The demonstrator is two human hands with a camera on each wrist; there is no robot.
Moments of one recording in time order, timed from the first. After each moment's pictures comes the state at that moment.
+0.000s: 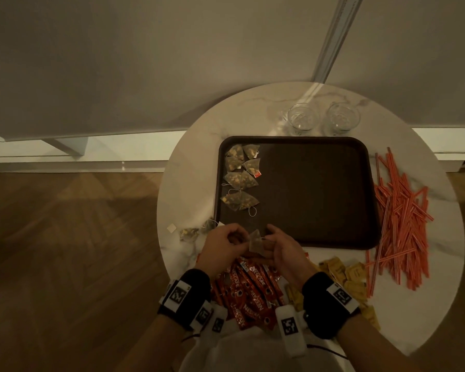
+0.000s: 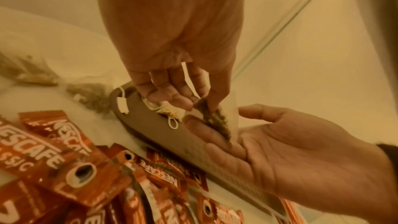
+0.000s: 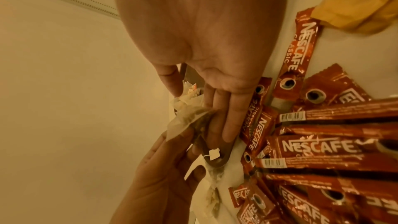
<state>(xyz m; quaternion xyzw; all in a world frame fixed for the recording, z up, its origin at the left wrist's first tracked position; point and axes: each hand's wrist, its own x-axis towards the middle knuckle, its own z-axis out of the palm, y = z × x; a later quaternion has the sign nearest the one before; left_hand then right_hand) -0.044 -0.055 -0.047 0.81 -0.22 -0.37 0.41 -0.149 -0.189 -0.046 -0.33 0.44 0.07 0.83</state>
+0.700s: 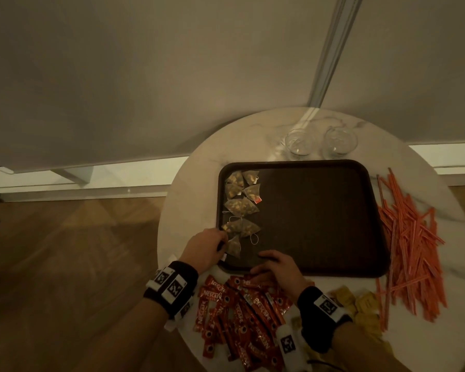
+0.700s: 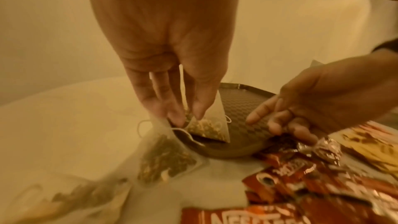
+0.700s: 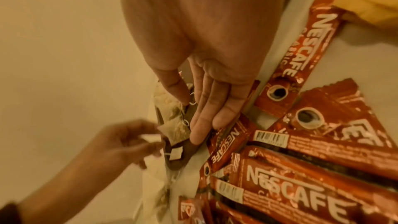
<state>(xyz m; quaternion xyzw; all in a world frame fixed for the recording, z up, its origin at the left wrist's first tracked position) 0.042 -0.066 -0.069 0.87 -0.42 -0.27 0.05 -0.128 -0.205 -0.082 -0.45 0.44 0.14 0.77</state>
